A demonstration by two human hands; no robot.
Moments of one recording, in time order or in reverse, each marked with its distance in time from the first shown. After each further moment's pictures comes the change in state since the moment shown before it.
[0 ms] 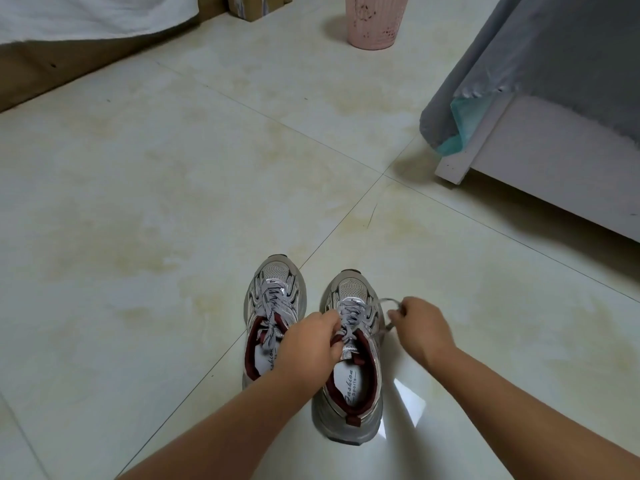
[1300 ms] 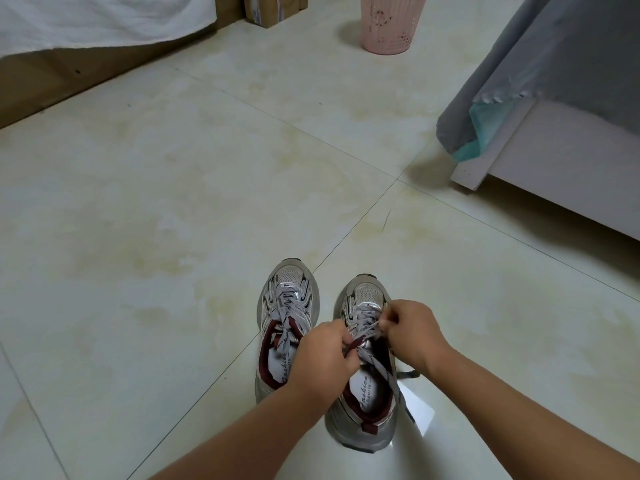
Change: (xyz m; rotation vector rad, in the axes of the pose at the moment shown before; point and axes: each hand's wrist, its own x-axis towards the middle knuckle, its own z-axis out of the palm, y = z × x) left_hand -0.005 -0.003 0.011 -0.225 0.069 -0.130; right_hand -0.007 -0.025 0.007 0.121 -0.091 -0.193
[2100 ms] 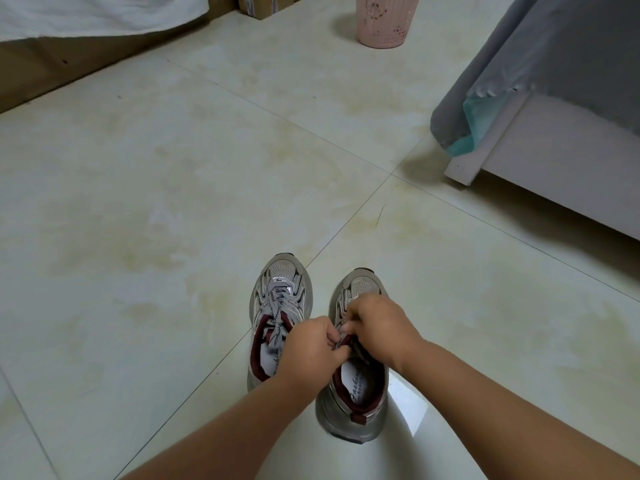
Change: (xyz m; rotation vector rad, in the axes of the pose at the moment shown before) left_hand 0.003 -0.002 -0.003 -0.109 -0.052 -0.126; right_hand 0.000 -0.023 0.009 -0.300 -0.158 -0.263
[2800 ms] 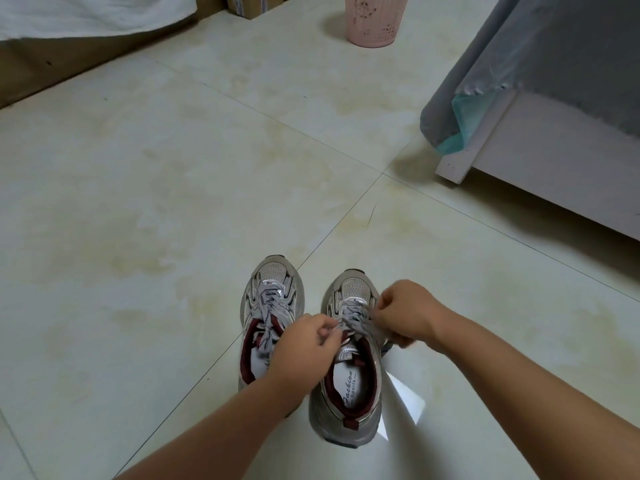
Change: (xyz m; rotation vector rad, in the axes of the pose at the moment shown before) left_hand 0.002 0.005 0.000 -0.109 0.018 0.029; right_hand -0.008 0.021 -0.045 0.304 -0.103 0.326
